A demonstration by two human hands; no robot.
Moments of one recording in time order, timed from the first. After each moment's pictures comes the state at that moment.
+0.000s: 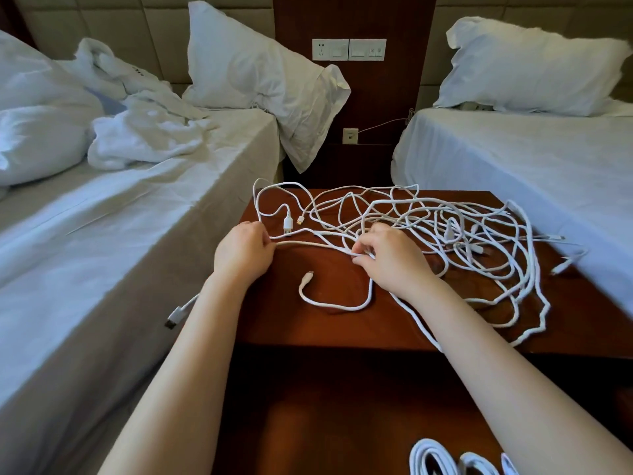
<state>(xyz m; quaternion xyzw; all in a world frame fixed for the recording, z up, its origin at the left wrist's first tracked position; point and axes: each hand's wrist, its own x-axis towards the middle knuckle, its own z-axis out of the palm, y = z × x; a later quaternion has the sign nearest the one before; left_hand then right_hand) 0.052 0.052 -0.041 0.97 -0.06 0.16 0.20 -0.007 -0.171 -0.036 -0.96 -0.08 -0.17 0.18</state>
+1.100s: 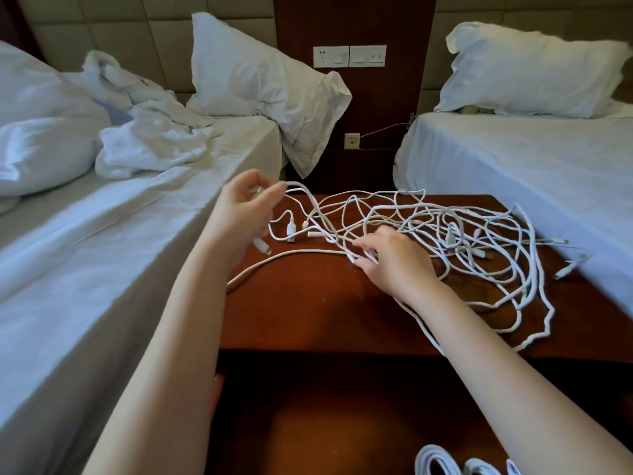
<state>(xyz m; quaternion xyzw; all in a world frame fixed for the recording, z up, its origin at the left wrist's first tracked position) 0.020 0.046 0.031 0.71 -0.13 0.10 0.68 -0.009 -0.169 -0.030 -0.97 -0.02 -0.17 0.16</state>
